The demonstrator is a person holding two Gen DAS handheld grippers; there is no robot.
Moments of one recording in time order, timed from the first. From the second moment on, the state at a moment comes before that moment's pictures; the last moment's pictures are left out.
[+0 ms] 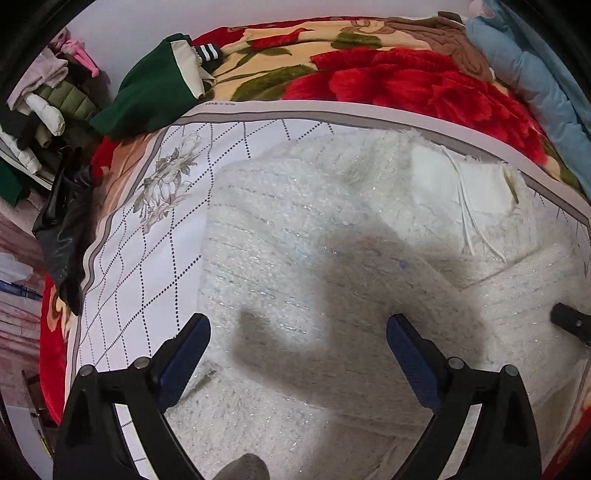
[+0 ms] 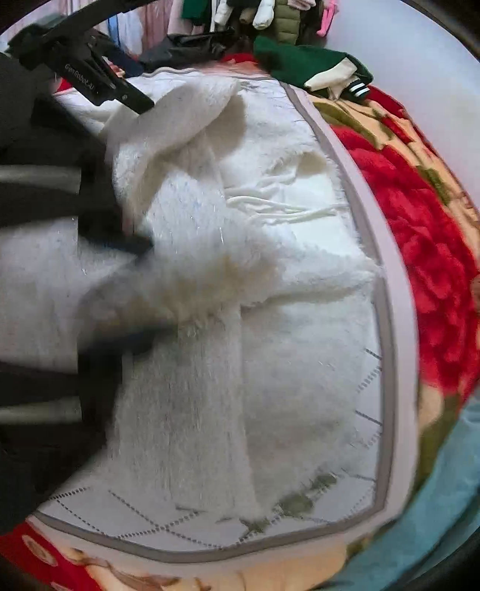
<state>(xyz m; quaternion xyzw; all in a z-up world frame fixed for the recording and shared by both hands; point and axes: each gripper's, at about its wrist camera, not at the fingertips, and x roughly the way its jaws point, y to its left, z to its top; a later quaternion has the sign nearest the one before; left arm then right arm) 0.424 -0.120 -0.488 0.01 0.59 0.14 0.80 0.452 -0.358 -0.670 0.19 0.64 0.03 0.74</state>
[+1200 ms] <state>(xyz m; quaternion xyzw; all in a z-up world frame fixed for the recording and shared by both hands) 0.343 -0.134 -0.484 0.06 0.64 0.09 0.76 0.313 -0.488 -0.645 0.28 0.67 -0.06 0.68</state>
